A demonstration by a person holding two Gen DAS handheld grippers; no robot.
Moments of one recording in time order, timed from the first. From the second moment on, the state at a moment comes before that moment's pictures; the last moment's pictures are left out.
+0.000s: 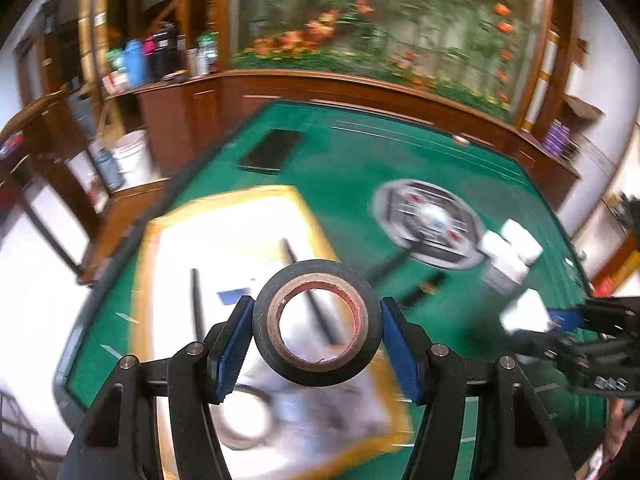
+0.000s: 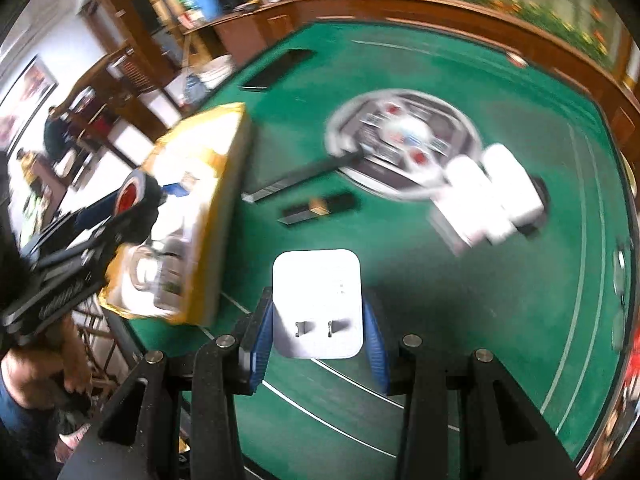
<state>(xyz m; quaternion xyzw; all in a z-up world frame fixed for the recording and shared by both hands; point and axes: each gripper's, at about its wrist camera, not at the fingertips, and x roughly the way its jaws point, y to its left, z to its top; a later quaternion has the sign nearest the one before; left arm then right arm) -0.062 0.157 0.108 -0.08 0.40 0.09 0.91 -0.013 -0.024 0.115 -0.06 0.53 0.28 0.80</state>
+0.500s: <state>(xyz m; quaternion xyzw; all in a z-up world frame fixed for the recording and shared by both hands) -0.003 0.278 0.053 -0.11 0.46 0.13 0.87 -0.002 0.147 0.091 -0.13 0.55 0.35 0.75</state>
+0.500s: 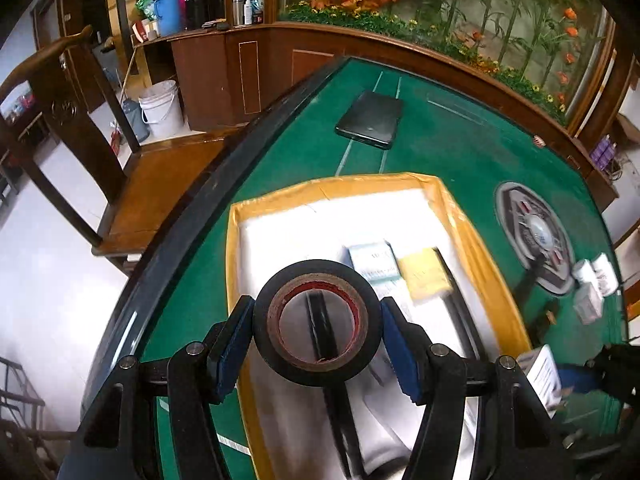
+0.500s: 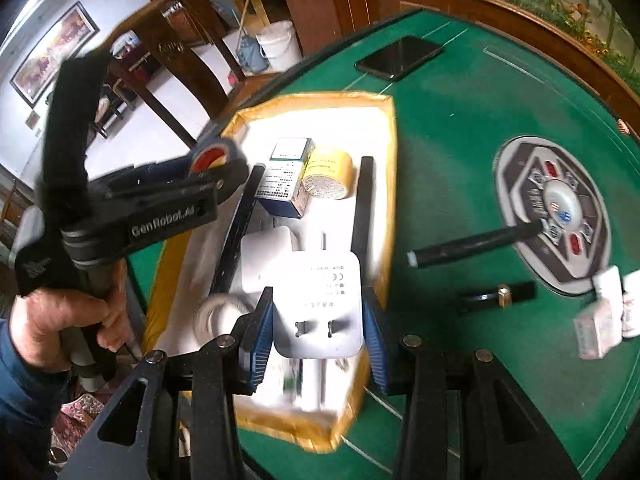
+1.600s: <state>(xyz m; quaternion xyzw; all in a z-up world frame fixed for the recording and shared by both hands) 0.005 0.255 0.079 -0.13 0.45 0.07 0.88 -0.004 0.097 0.113 -0.07 0.52 0.34 0.78</state>
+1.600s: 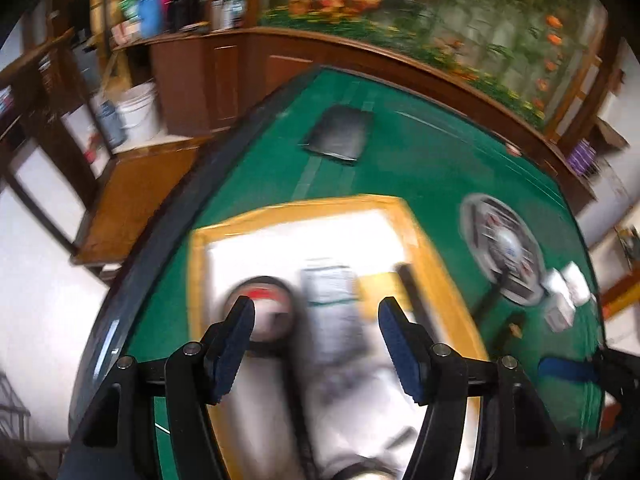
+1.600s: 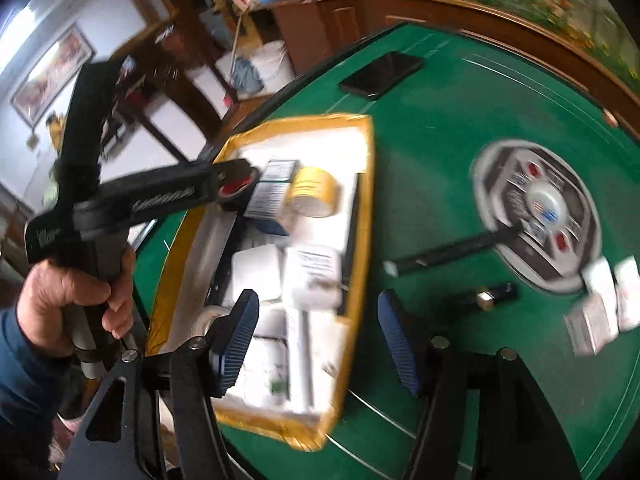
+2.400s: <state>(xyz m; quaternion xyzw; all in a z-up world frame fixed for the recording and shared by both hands) 0.125 0.076 0.013 0.00 0.59 -0.03 0.81 -0.025 -0.148 0.117 0.08 0.54 0.18 0.82</state>
